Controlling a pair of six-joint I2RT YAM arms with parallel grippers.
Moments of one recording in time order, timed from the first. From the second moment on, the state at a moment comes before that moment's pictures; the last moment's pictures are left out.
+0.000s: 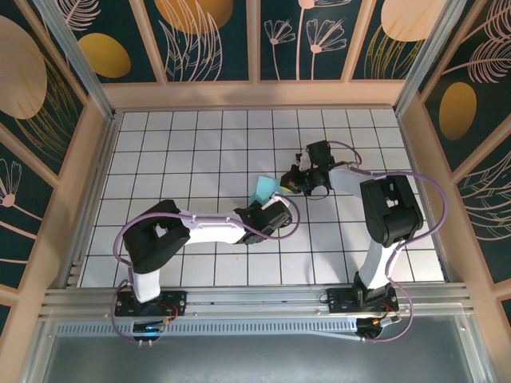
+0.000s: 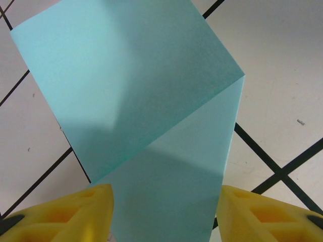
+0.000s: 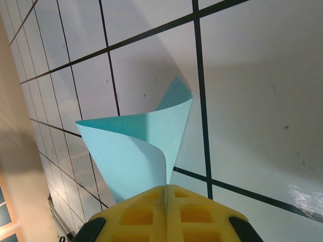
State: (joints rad) left arm -1.09 1.87 1.06 -0.23 -0.54 -0.18; right arm 0.35 1.82 1.03 -0.20 -0.63 0.68
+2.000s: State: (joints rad) left arm -0.75 1.85 0.99 0.10 0.32 -0.60; right arm 0.14 1.40 0.65 0.06 -0.56 0.55
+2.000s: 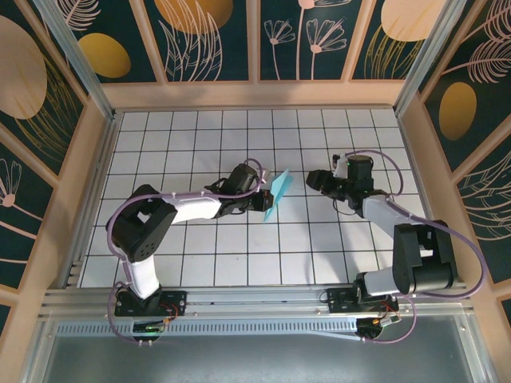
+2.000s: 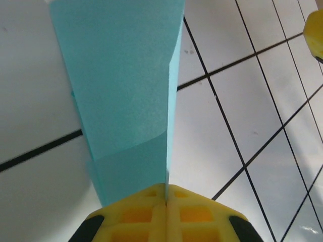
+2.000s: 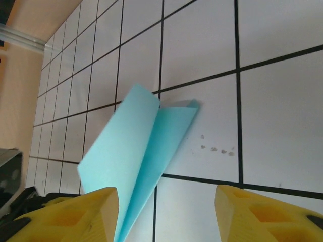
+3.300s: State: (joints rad) left arm -0.74 2.02 0.92 0.53 0.58 -1.01; right arm 0.29 1.61 0.64 0.20 -0.53 0.79
